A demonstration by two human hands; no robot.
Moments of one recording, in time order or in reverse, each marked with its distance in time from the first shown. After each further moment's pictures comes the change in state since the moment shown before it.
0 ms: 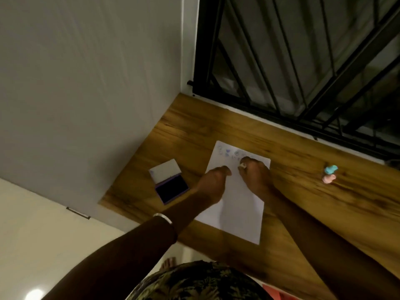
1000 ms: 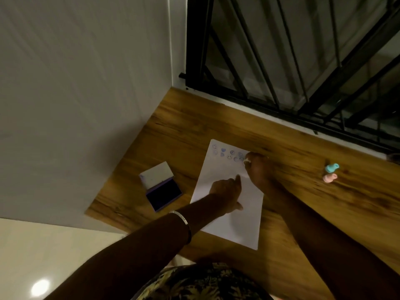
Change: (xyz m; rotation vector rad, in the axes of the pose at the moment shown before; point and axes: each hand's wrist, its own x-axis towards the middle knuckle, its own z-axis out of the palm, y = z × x) left_hand 0.026 0.033 0.042 0.643 -0.353 0.189; right_hand 0.045 0.053 0.021 -0.117 -0.006 0.039
